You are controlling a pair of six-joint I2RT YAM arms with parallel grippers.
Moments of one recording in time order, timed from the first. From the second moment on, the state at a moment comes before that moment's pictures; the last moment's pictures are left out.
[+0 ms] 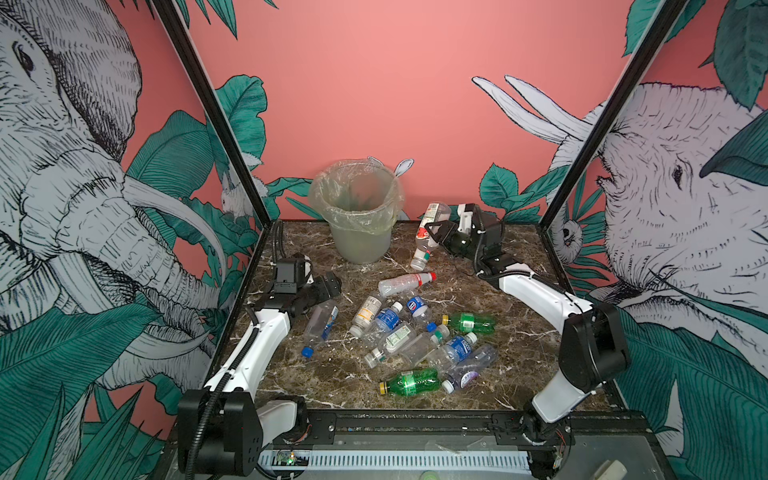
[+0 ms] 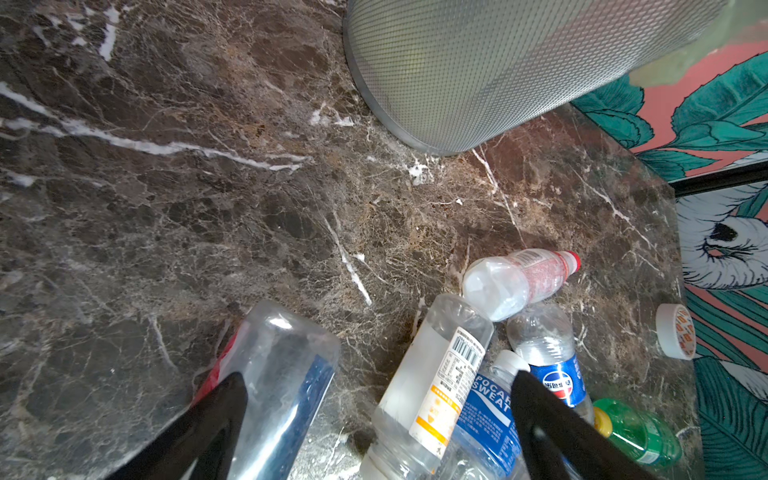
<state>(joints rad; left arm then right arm) -0.09 1.18 0.83 -0.45 0.24 -0.49 0.42 1.66 1.27 0.16 -0.35 0.92</state>
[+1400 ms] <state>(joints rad) -0.09 1.15 0.82 -0.45 0.30 -0.53 0.60 2.56 2.85 -0.06 -0.13 0.59</state>
